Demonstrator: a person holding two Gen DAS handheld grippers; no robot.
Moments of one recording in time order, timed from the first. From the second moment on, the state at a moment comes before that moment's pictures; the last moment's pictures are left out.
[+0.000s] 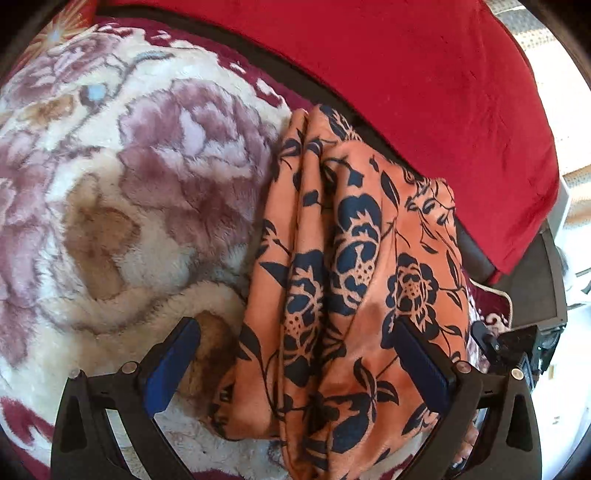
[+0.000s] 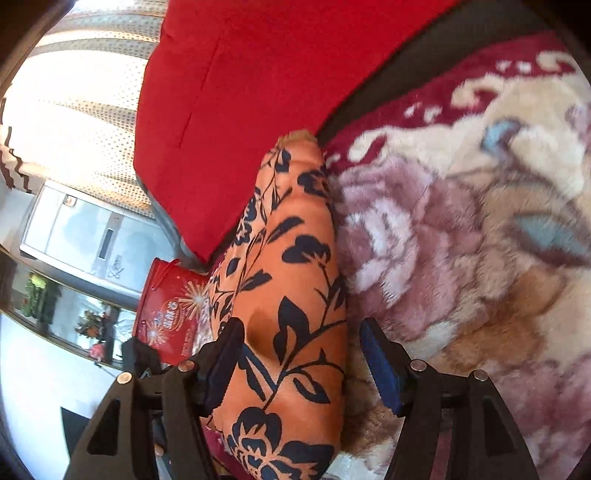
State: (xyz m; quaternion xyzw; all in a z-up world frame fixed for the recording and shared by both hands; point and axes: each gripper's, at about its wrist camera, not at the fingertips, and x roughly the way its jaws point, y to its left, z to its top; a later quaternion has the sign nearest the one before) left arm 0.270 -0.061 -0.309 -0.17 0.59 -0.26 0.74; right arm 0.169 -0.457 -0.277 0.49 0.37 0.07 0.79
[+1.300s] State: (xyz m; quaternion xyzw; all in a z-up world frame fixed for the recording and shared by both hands) left arm 0.212 -0.128 -0.275 0.12 0.48 -0.20 0.85; right arm 0.170 -0.435 -0.268 0.46 0.35 0.06 0.81
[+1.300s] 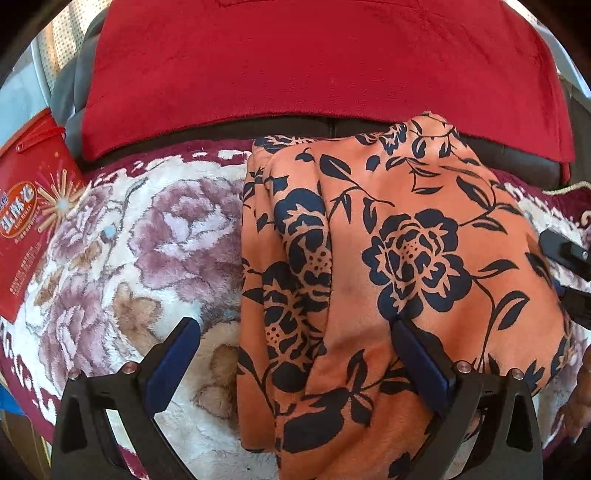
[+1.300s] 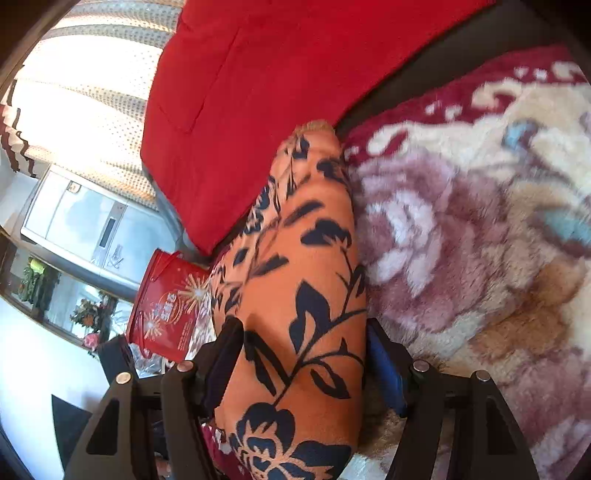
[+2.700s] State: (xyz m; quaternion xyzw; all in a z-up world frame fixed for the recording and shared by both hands) left arm 0.276 -0.124 -0.319 -0.24 0.57 -0.36 0.70; right arm 0.194 -0.426 -0.281 0.47 0.35 0.10 0.80
